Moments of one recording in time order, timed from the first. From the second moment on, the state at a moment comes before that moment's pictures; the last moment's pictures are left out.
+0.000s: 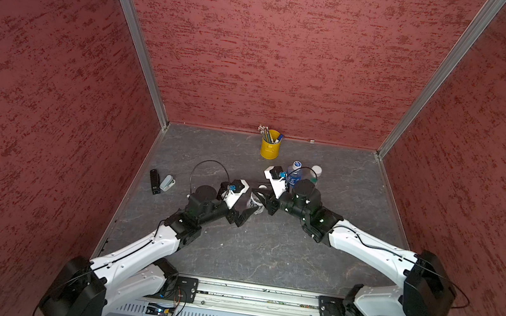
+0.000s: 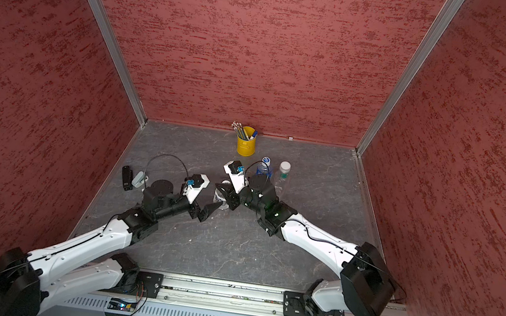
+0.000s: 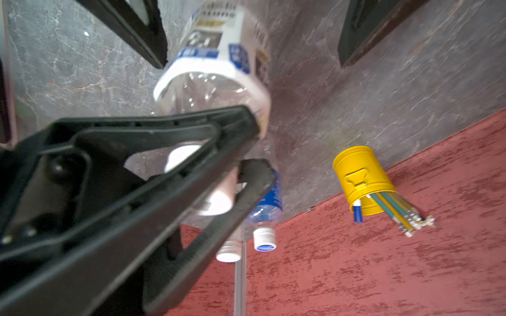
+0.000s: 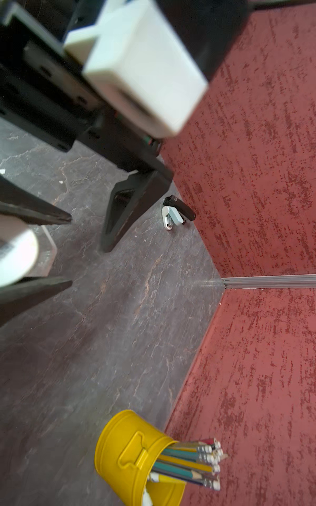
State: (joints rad) left arm -0.54 0.93 0.47 0.18 0.24 0.10; right arm 0.82 1.40 0.88 0.26 -0.18 0.07
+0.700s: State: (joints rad) left arm -0.10 0.87 0.49 -0.04 0.15 -0.09; right arm 0.86 1.33 0.79 0.32 -0.10 -0.04
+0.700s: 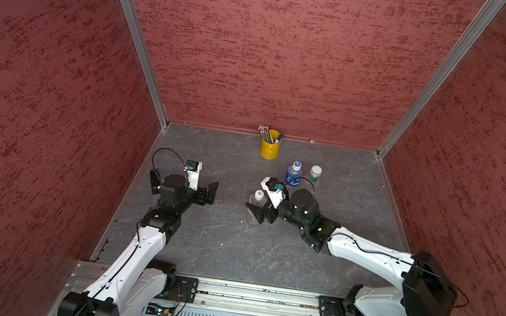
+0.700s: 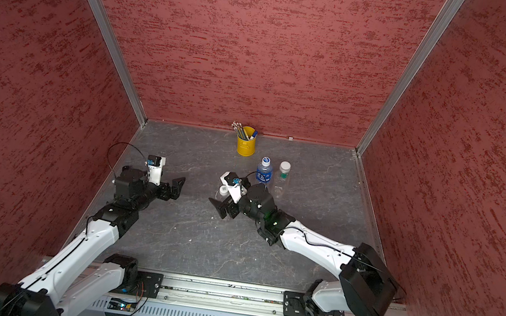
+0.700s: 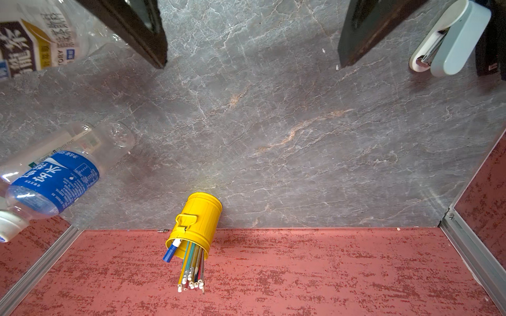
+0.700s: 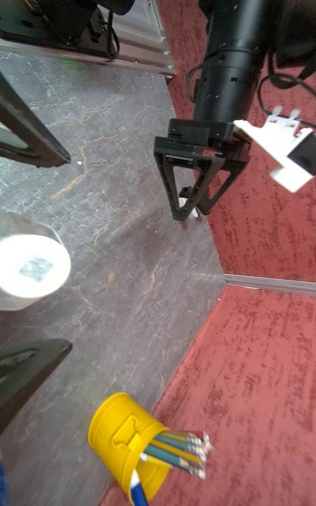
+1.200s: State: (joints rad) left arm 0.14 1.06 0.51 0.12 0.09 -0.19; right arm 0.60 0.90 0.45 0.13 0.40 0.04
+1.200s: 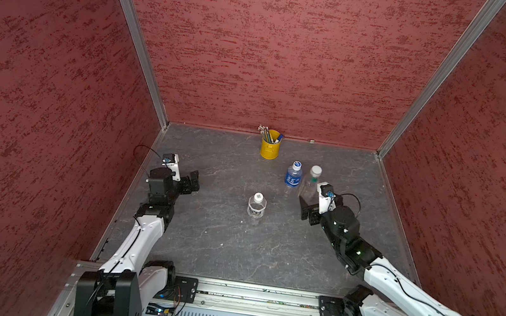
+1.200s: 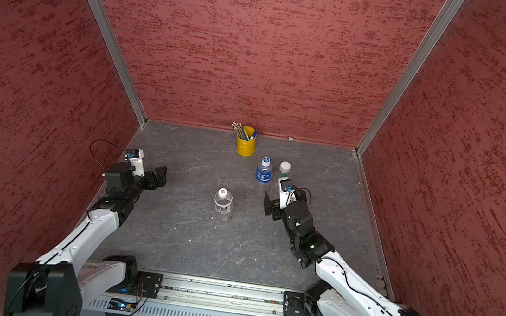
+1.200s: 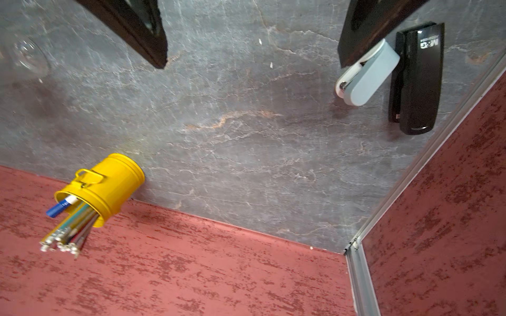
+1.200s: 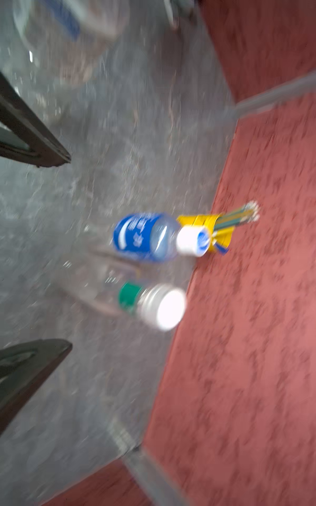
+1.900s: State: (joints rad) left arm 0.07 1.30 0.33 0.67 0.23 -0.04; right arm 0.15 1.53 0.24 1.04 0.35 -0.04
